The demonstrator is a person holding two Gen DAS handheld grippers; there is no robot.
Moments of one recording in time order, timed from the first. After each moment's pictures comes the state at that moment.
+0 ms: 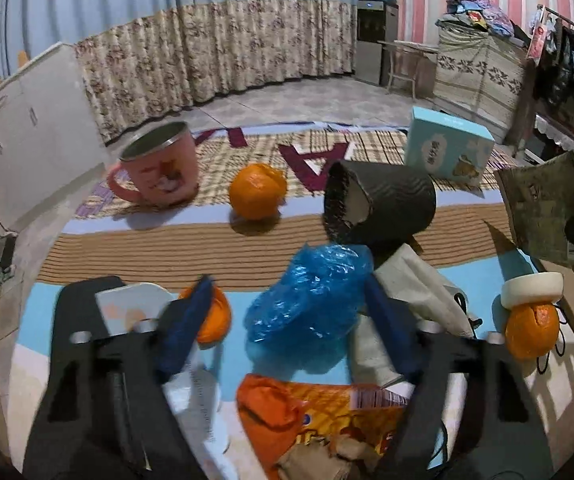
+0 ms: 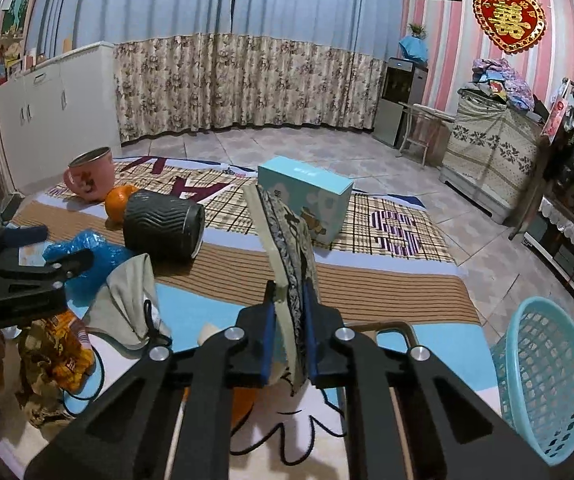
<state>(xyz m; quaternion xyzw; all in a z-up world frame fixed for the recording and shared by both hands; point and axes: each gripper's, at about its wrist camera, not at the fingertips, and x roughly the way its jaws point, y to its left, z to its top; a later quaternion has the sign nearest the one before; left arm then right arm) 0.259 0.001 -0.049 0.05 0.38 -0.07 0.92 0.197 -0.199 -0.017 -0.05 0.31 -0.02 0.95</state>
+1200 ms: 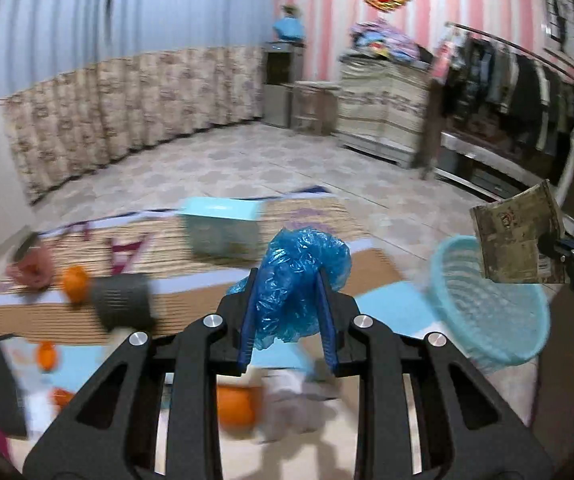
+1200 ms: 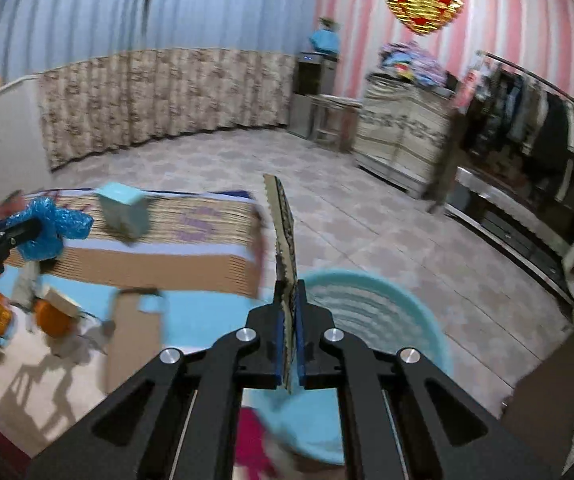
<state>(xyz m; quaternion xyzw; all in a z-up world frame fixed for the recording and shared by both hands) 0.179 -0.212 0.039 0.05 0.30 -0.22 0.93 0.092 -0.434 0.051 -0.01 0.31 -0.17 0.94</state>
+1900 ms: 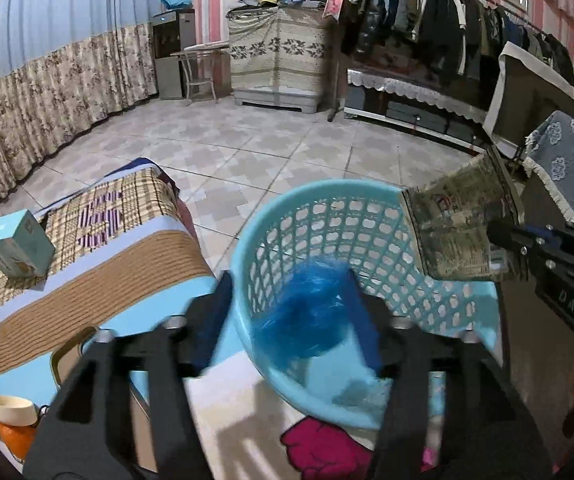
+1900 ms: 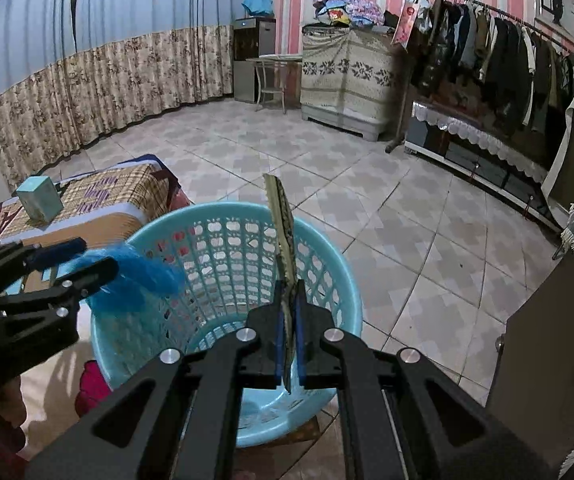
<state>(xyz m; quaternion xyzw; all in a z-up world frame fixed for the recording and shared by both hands) 0.159 -0.402 -0.022 0.12 0.34 -0.35 0.86 0.074 -0.540 -0.009 0.07 0.35 -0.22 0.91</state>
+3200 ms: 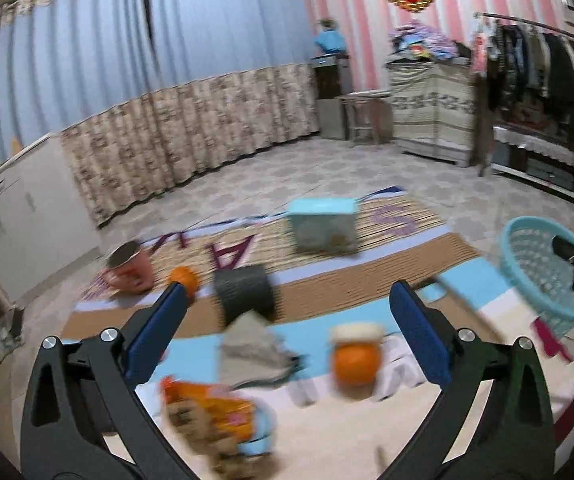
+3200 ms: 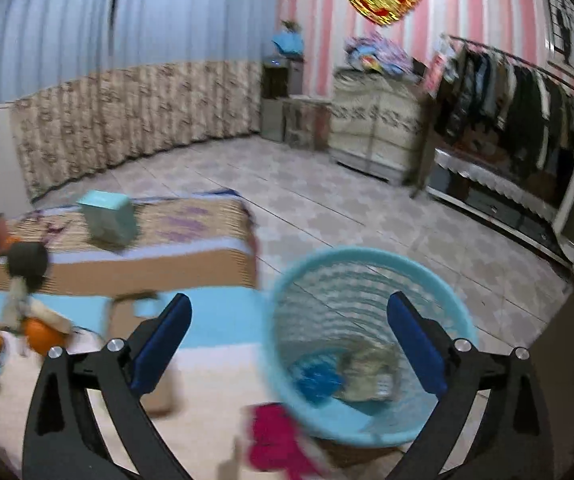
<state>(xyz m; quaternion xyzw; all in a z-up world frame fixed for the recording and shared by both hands) 0.149 -0.107 0.048 0.11 0.25 -0.09 0.96 0.112 -0.345 0.022 0.03 0.27 -0.18 0.95</state>
